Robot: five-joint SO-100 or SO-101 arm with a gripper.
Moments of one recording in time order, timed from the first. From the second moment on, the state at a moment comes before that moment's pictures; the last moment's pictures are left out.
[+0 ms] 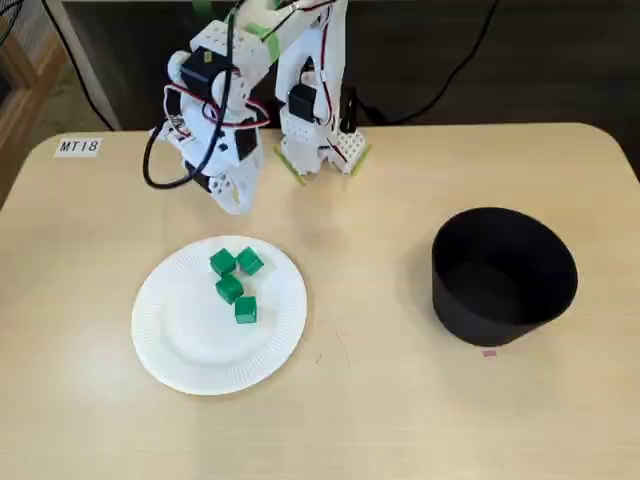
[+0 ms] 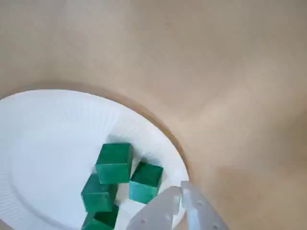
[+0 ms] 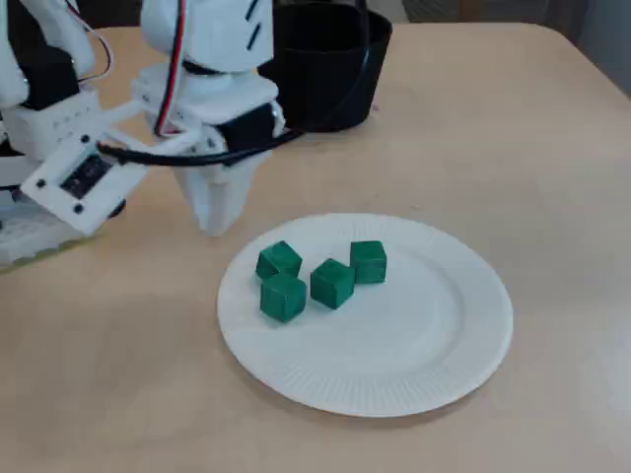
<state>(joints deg) 36.8 102.8 107.8 83.7 2.8</state>
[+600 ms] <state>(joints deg) 36.7 91.8 103.8 77.7 -4.5</state>
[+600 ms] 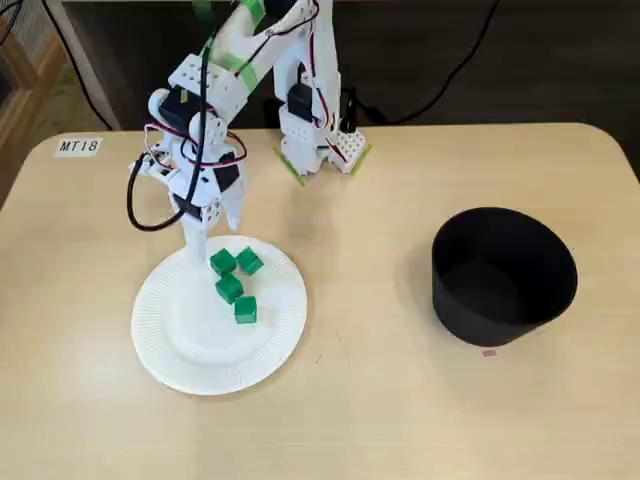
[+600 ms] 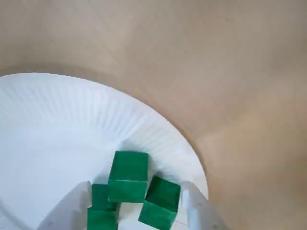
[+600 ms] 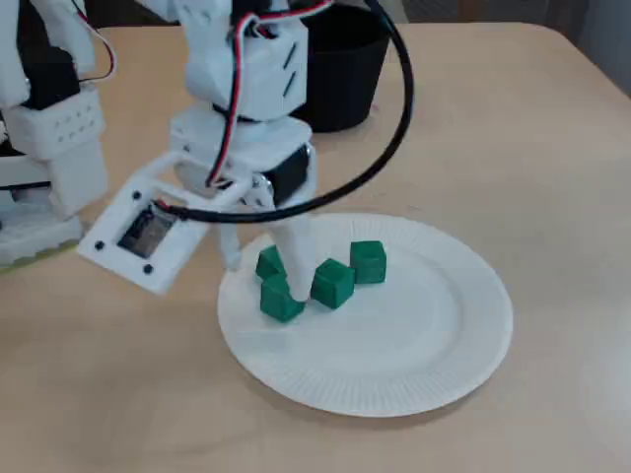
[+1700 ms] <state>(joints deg) 32.2 95.4 107.6 54.1 0.4</state>
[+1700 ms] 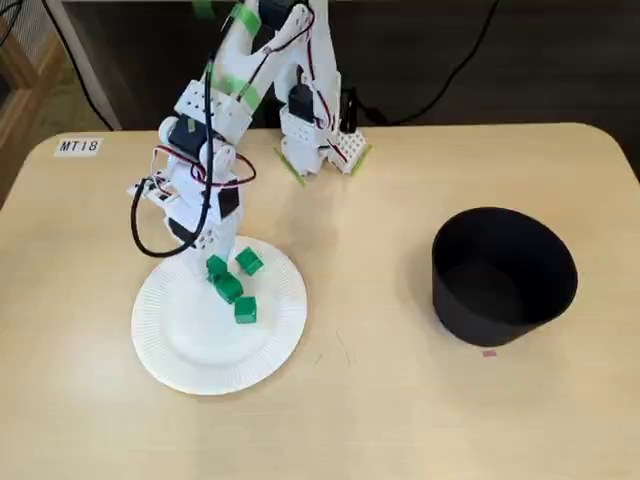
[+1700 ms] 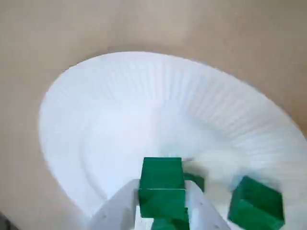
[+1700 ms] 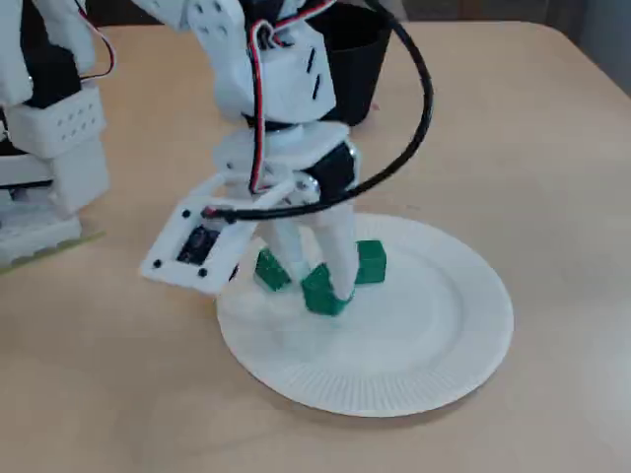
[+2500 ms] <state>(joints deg) -33.7 129.9 127.2 31.6 10.9</state>
